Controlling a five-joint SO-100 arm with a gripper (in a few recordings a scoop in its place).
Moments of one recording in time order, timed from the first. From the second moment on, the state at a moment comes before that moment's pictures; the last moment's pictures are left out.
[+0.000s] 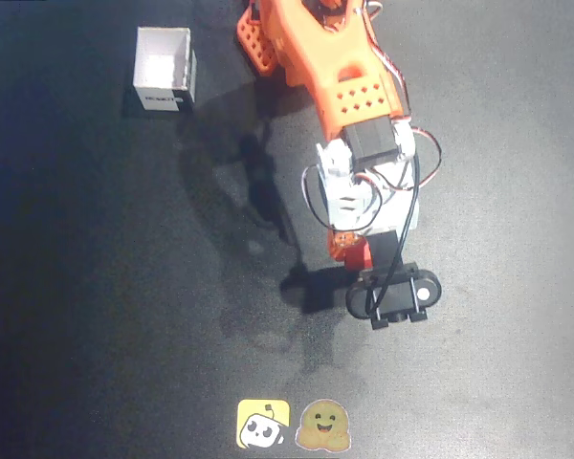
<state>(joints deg) -17.2 89.9 94.2 73.7 98.5</state>
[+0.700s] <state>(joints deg) -21.1 93.6 104.9 65.2 100.5</state>
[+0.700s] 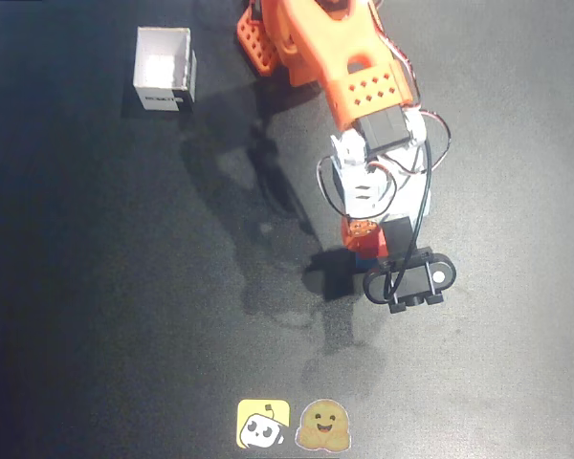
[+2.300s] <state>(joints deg) -23.5 100.3 116.8 54.4 104.7</state>
